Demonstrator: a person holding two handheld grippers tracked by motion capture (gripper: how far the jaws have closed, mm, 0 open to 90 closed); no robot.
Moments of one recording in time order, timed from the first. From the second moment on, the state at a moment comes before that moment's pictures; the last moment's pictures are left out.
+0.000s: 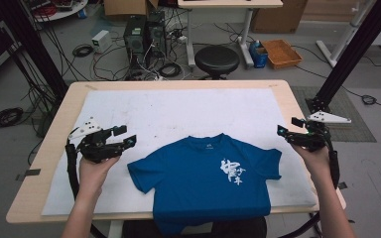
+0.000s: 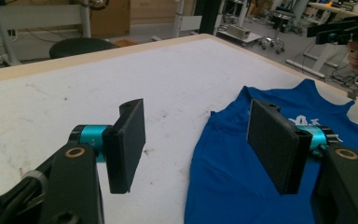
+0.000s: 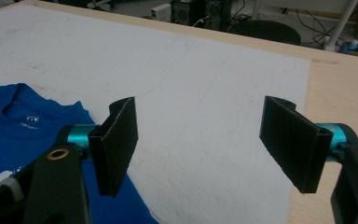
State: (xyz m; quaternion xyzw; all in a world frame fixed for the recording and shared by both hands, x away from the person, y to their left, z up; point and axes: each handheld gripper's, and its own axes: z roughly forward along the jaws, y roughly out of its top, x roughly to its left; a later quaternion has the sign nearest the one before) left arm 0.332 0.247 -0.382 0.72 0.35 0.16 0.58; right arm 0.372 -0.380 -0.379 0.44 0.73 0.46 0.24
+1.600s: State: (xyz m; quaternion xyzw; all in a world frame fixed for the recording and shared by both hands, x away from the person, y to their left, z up) left arm 0.325 0.176 -0.394 0.75 0.39 -0.06 0.53; right arm 0.375 -0.378 -0.380 0.44 0.73 0.46 0.25
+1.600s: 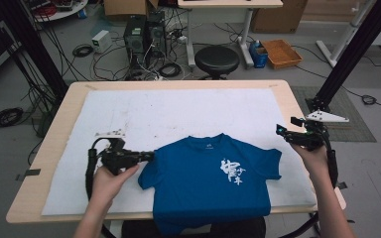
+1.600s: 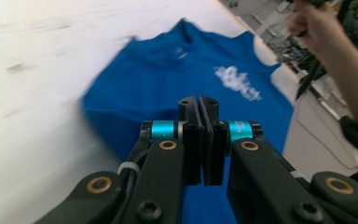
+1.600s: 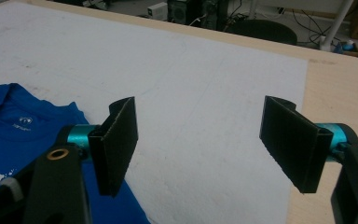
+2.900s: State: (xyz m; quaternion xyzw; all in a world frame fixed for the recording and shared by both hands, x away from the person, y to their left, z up) left arm 0.331 0.219 -0.420 0.72 0.42 0.18 0.52; right arm 0.351 -0.399 -0.421 0.46 0.75 0.44 0.15
